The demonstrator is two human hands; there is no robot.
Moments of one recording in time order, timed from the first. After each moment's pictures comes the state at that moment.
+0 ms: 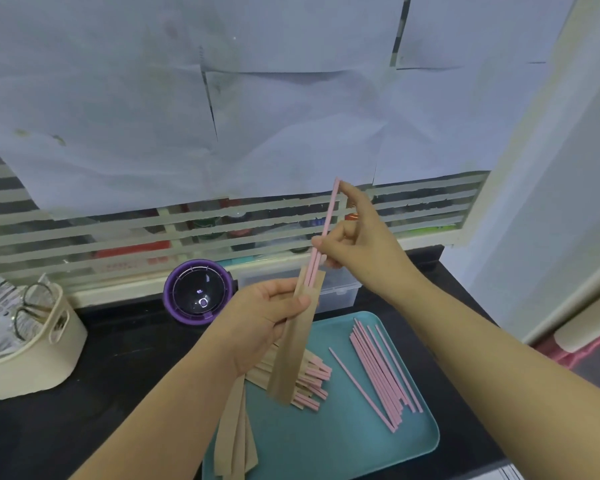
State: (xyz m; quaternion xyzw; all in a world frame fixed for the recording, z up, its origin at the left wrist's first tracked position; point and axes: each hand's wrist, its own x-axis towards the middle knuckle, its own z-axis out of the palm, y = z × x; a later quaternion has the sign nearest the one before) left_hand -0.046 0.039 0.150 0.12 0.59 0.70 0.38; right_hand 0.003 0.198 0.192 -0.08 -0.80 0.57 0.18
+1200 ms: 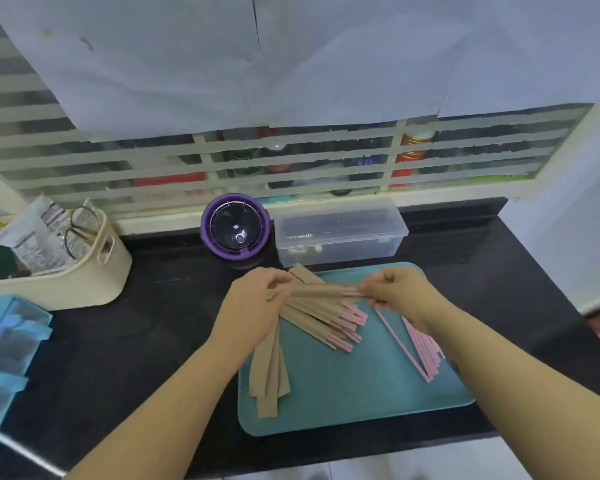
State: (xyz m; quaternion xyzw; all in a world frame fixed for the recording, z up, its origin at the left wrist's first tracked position) left_hand -0.055 -0.019 0.059 0.24 0.90 0.35 0.07; right_hand 0.016 0.206 0.052 -0.27 -0.77 0.57 -0.05
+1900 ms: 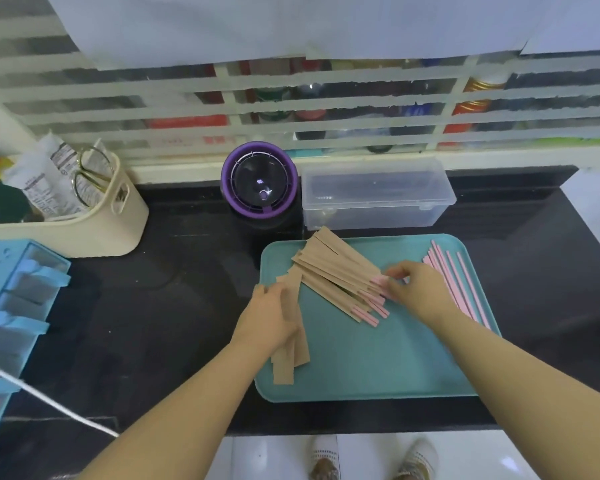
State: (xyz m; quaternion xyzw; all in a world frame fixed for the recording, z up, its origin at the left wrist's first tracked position) left_hand -0.043 -0.045 -0.036 0.08 0.94 0.21 0.25; right_hand 0.007 0.189 -0.027 -0.28 -0.88 0.37 -0.06
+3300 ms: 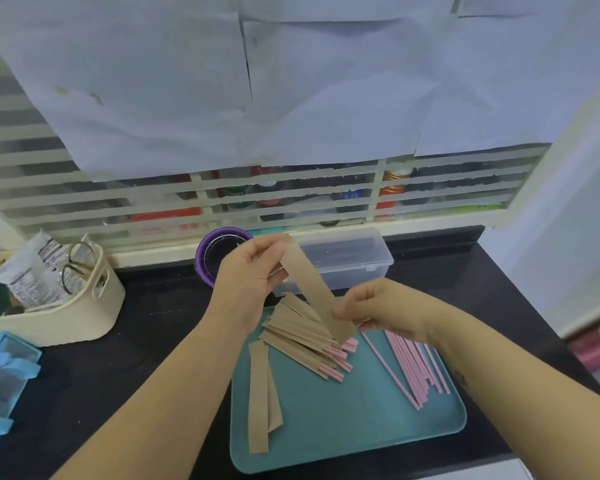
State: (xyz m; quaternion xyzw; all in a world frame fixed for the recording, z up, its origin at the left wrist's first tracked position) left_hand -0.067 0.011 0.133 0.04 0.62 0.76 0.18; right_hand 0.018 0.194 0.119 -0.15 -0.77 0.58 -0.21
